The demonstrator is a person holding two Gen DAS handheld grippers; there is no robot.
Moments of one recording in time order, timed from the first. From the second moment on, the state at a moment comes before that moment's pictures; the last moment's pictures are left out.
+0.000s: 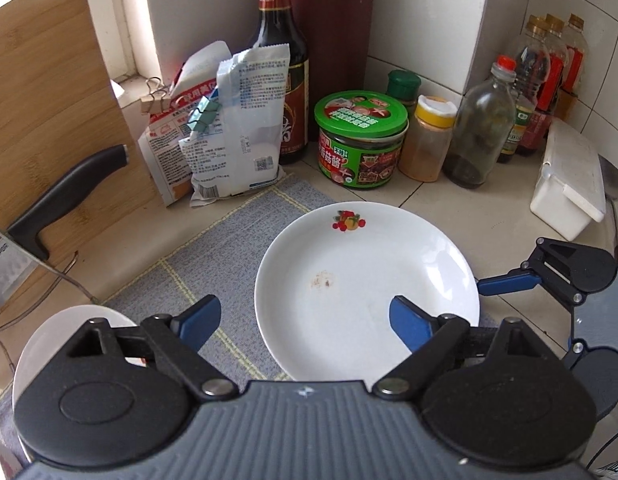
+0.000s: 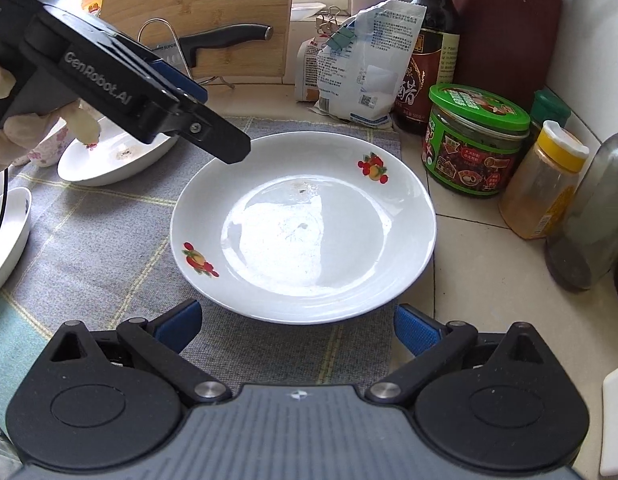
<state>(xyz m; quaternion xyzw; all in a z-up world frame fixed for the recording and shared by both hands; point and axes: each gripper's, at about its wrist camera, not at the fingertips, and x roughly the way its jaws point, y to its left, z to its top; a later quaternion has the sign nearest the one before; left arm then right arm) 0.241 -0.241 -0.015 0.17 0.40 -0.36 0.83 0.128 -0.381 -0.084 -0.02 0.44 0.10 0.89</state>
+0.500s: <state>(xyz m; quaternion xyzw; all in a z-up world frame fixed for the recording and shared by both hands) 0.161 -0.171 -0.007 0.10 0.38 -0.29 0.87 0.105 -0.345 -0.068 -0.02 0.43 0.11 0.89</state>
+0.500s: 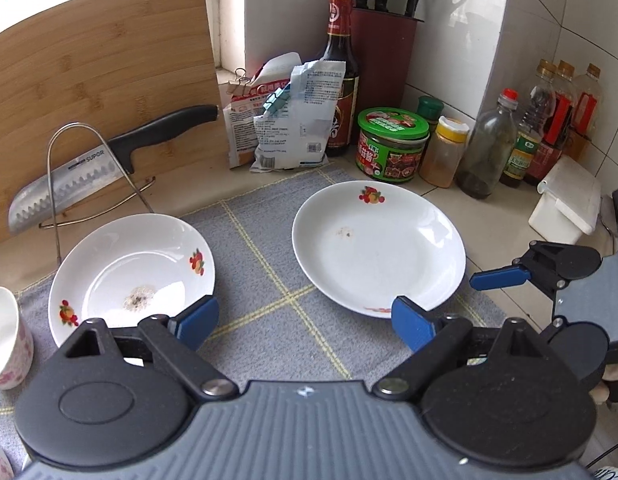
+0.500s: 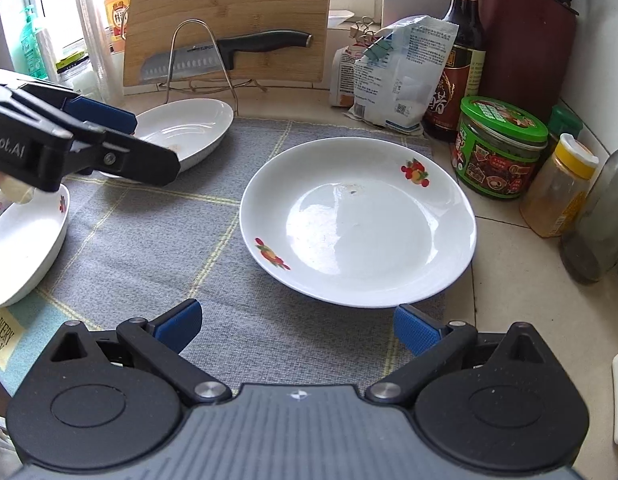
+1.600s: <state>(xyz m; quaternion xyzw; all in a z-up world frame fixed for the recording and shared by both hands) 0.063 0.017 -0.012 0.09 0.36 -0.24 0.90 0.070 -0.176 -0.033 -0.07 0.43 0.15 0.89</state>
